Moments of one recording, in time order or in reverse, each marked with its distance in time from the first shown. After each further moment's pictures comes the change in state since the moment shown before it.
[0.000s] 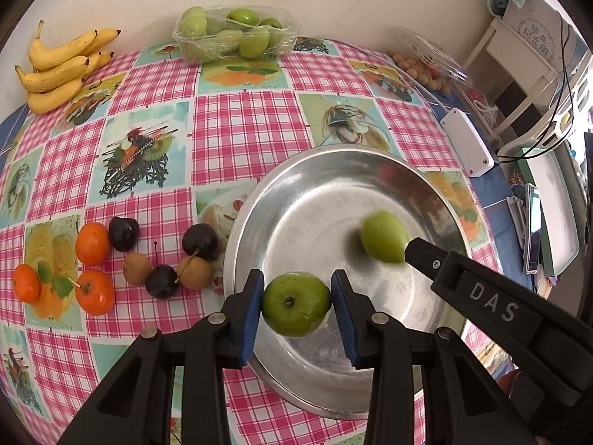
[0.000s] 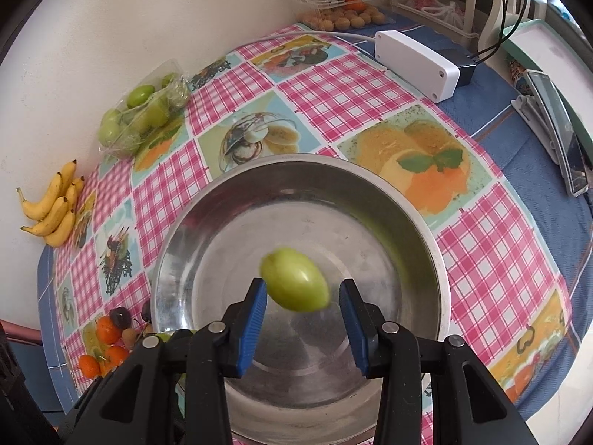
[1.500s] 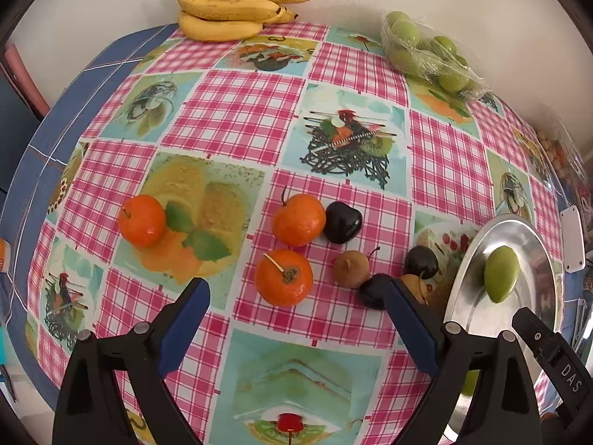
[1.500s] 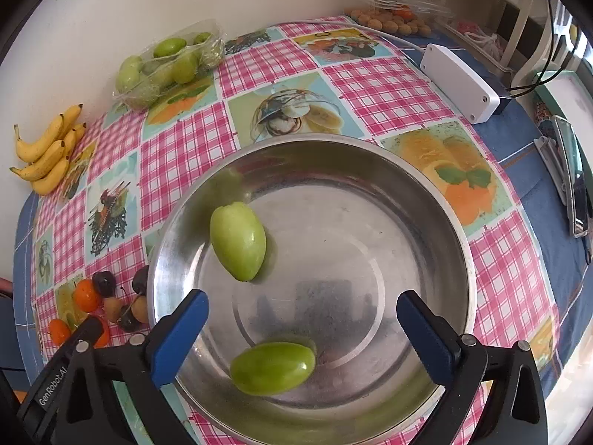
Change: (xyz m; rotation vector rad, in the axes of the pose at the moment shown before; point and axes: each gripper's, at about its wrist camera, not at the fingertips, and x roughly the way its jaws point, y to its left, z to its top) left arm -0.019 0.123 -0.015 -0.380 -0.019 0.312; right arm 0.016 0.040 -0.006 -0.194 0.033 -0.076
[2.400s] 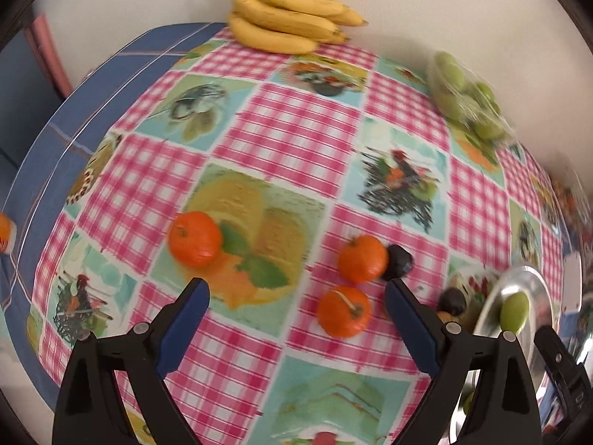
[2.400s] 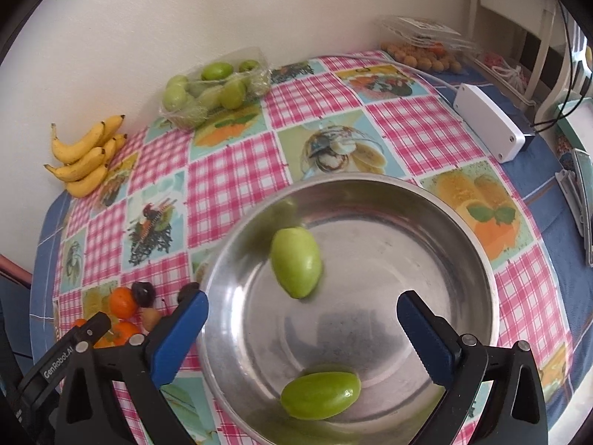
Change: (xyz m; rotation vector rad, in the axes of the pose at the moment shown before) left arm -0.005 0.051 0.014 -0.149 -0.051 0.010; right arm -0.019 0.022 0.002 -0.067 -0.131 0.118
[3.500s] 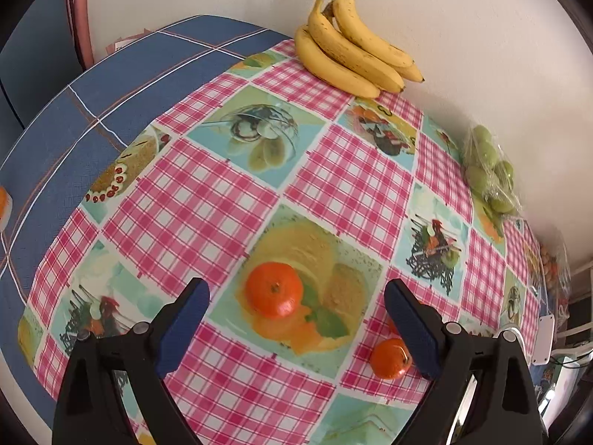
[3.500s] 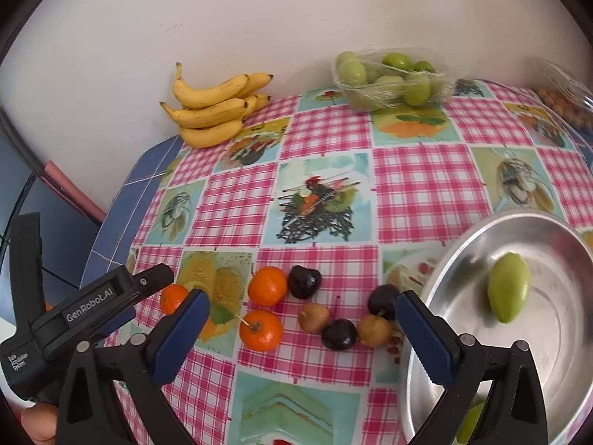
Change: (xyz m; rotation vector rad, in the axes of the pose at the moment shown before) left arm -0.003 0.080 0.031 -0.169 -0.047 -0.102; right arm 0.015 0.127 -0.021 -0.270 -0.009 0.328
